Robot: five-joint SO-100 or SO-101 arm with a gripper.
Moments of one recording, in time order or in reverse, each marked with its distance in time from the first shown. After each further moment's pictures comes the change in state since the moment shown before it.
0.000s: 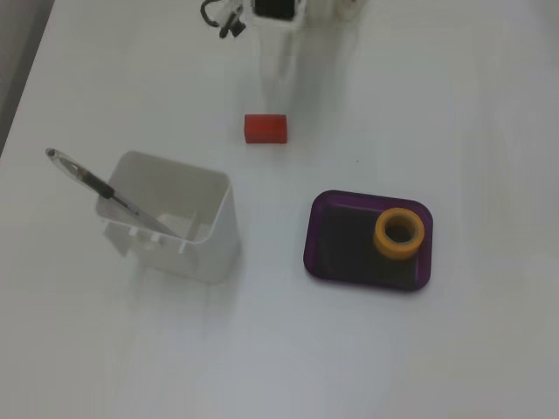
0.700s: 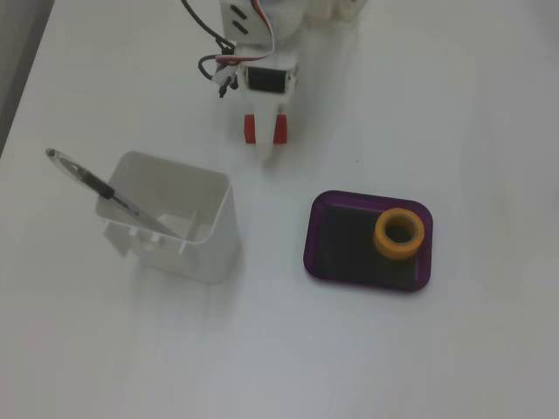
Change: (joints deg) arm 0.5 -29.4 -7.1 -9.1 -3.3
